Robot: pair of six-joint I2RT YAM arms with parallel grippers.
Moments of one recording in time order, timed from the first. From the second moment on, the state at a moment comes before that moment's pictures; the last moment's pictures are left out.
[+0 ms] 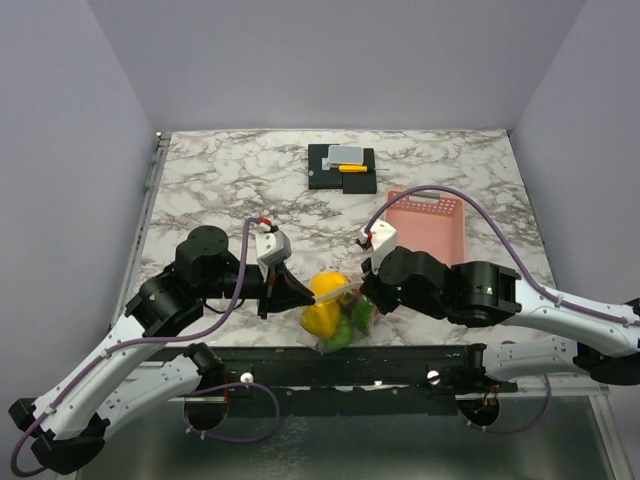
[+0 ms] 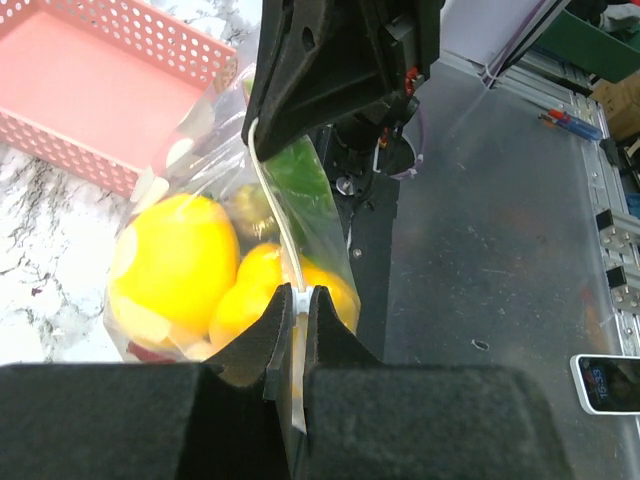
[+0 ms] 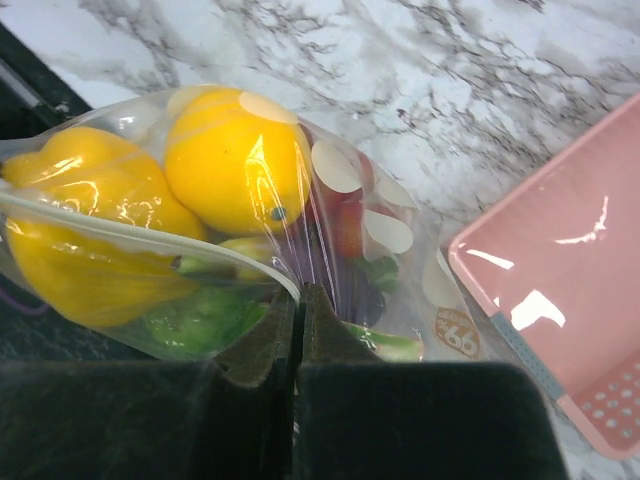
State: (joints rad) left arm -0.78 0.71 0.94 -0.52 0.72 -0.12; right arm 1.31 1.09 1.26 -0.86 0.40 0.38
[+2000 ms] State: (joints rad) left arm -0.78 0.31 0.73 -0.38 -0.41 -0.29; right arm 1.15 1.46 1.54 -0.66 0.66 0.03
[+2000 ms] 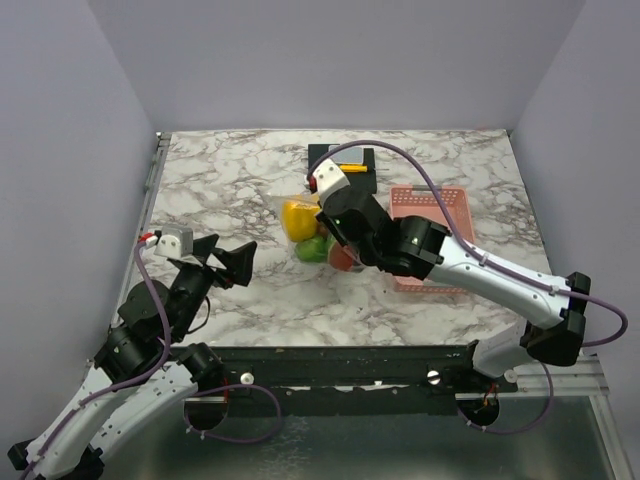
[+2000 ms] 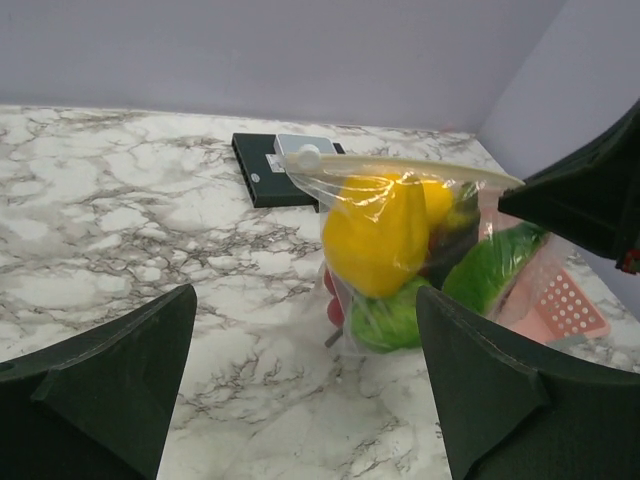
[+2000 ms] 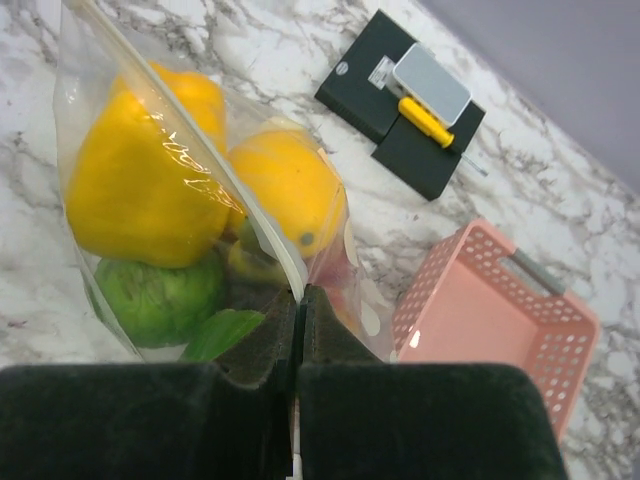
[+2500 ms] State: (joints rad) left arm -0.78 0.30 0.73 -0.38 -0.44 -0.28; right arm 0.94 1.56 1.46 -0.29 0.47 -0.37
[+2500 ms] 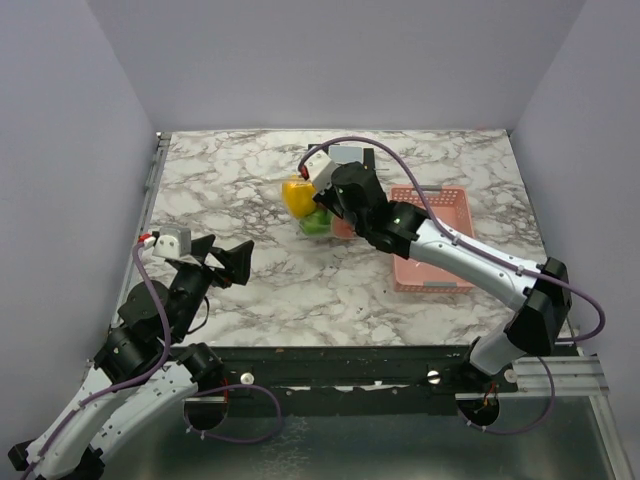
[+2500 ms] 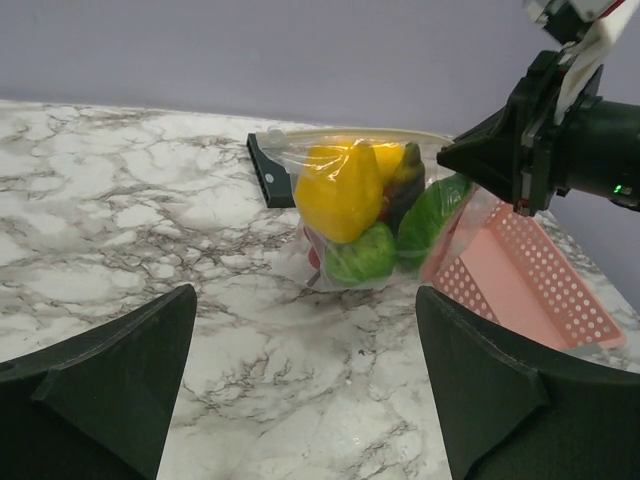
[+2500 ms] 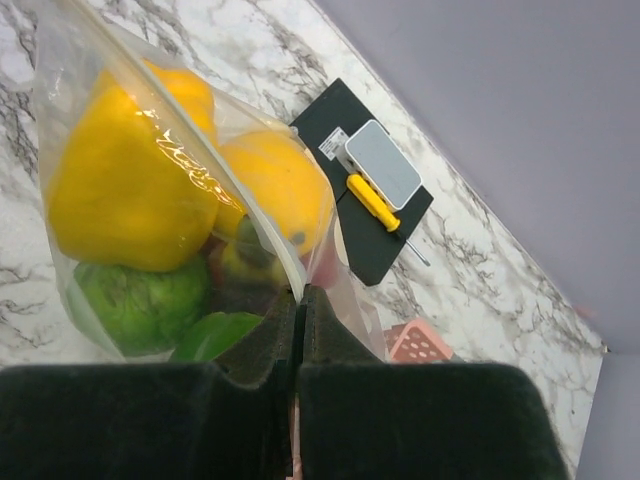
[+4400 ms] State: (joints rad) left arm -0.77 0.59 0.73 -0.40 -0.28 -0.26; right arm 0.93 0.55 0.71 -0.42 0.59 0.30
